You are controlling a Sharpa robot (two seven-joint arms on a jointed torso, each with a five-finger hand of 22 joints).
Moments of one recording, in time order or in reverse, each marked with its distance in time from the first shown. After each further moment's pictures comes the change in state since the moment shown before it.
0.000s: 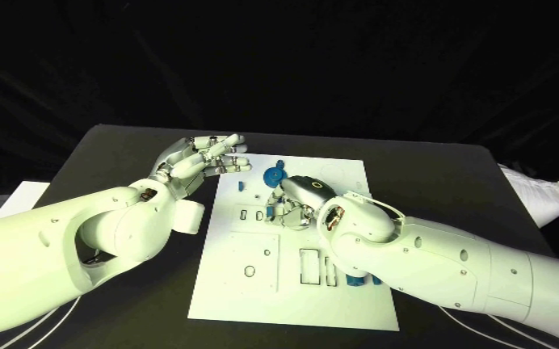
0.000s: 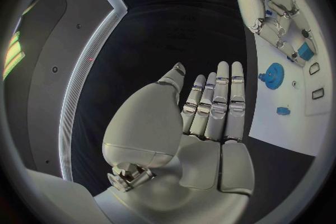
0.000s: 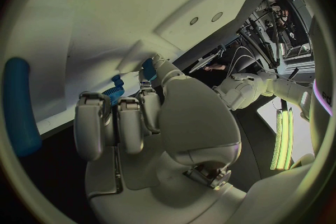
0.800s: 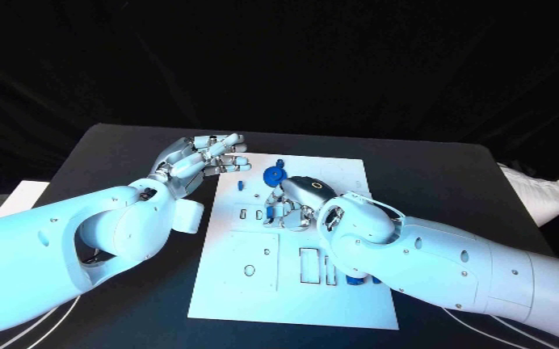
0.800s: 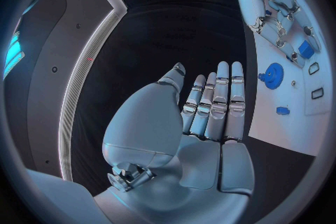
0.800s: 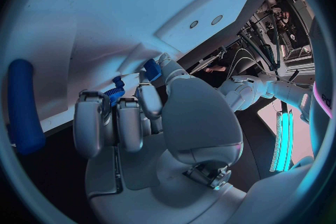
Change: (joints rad) left arm 0.000 0.000 0.000 0.000 0.000 0.000 -0.003; left_hand 0.000 0.000 0.000 0.000 0.000 0.000 0.000 0.000 0.000 0.000 0.000 0.000 0.000 0.000 0.000 0.000 0.000 0.000 0.000 0.000 0.000 0.000; right arm 0.000 -0.004 -0.006 0.010 -0.014 -0.005 -0.016; right_hand -0.056 -0.065 -0.077 0.064 -0.023 -0.082 0.032 -0.032 -0.027 -0.055 0.023 -0.126 -0.090 -0.001 0.020 -0.018 0.000 0.000 -0.018 0.018 -0.017 -0.023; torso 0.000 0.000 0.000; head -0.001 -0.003
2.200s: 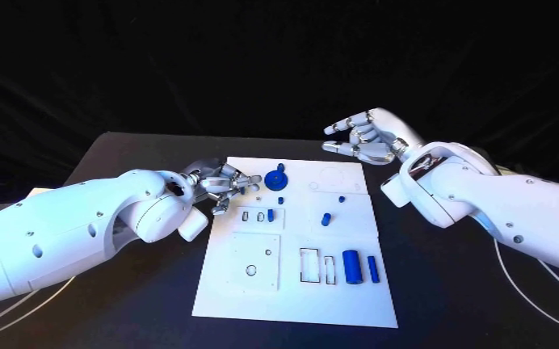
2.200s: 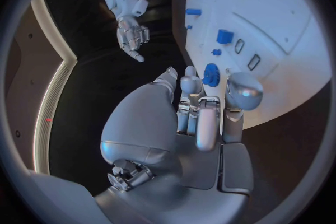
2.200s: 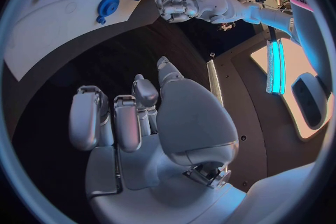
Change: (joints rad) left arm 0.020 0.102 -0.001 -0.176 -0.536 0.156 -0.605; left_hand -0.125 -0.003 -0.016 0.097 -0.003 0.134 -0.137 0.223 0.130 0.255 -0.165 0.992 0.887 0.359 -0.169 1.395 1.126 -0.062 0.435 -0.175 0.956 0.905; right arm 0.146 -0.320 0.066 0.069 0.656 -0.132 0.397; right_hand 0.058 0.053 -0.099 0.060 0.061 -0.076 0.019 0.002 -0.024 -0.070 0.020 -0.111 -0.071 0.001 0.016 -0.040 0.001 0.000 -0.032 0.025 -0.053 -0.088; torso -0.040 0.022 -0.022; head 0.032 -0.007
